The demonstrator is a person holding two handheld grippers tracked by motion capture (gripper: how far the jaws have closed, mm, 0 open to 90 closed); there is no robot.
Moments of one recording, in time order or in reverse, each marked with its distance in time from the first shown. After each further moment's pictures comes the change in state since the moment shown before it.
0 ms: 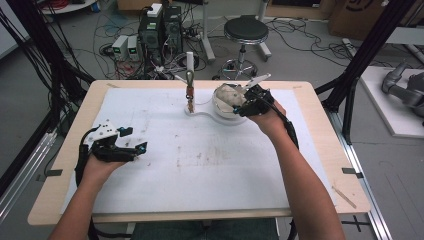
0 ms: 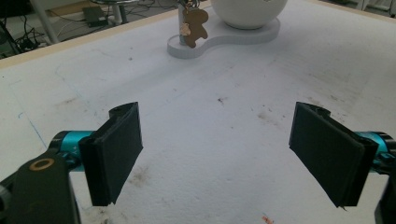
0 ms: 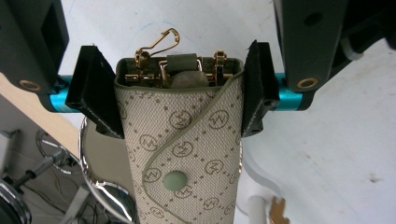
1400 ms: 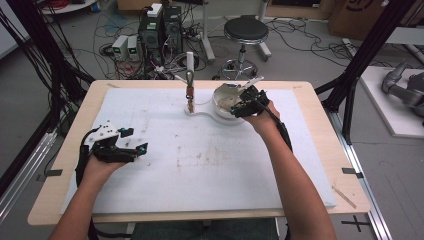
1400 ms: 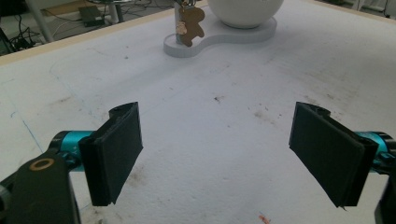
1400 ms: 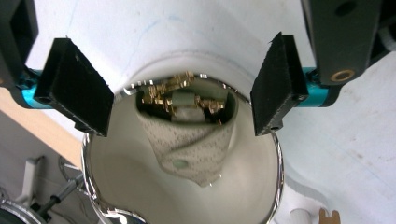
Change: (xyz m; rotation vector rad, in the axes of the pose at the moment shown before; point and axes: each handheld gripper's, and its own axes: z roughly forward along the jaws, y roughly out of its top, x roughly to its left) left arm -0.001 -0.002 0.001 -0.002 -0.015 0.000; right arm 0.003 -0.002 0.023 0.052 -0.099 0.080
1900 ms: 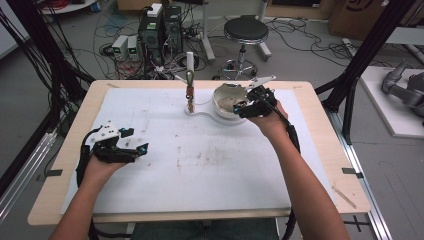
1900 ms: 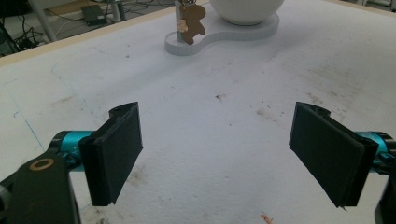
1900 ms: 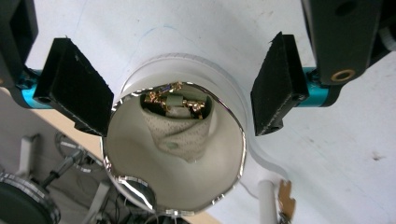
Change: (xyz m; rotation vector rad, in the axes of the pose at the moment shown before) left arm -0.002 0.000 0.001 0.010 0.014 0.007; right arm 0.003 -0.002 -0.045 -0.117 0.035 -0.014
